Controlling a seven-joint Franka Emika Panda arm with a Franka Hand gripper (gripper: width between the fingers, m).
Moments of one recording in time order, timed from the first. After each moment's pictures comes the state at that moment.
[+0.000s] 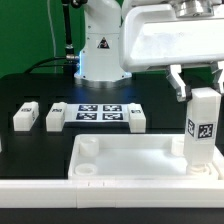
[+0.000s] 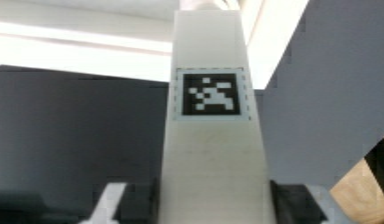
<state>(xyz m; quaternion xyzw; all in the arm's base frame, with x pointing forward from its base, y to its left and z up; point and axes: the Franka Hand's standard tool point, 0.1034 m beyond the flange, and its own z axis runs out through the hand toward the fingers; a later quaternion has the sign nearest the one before) 0.640 0.094 0.133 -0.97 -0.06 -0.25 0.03</state>
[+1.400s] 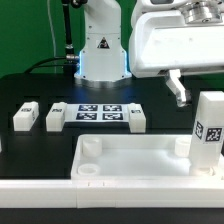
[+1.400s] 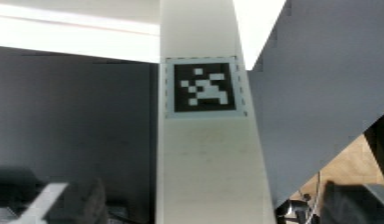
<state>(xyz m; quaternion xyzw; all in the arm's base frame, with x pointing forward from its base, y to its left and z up) 0.644 0.108 0.130 -0.95 -0.06 -0.30 0.02</state>
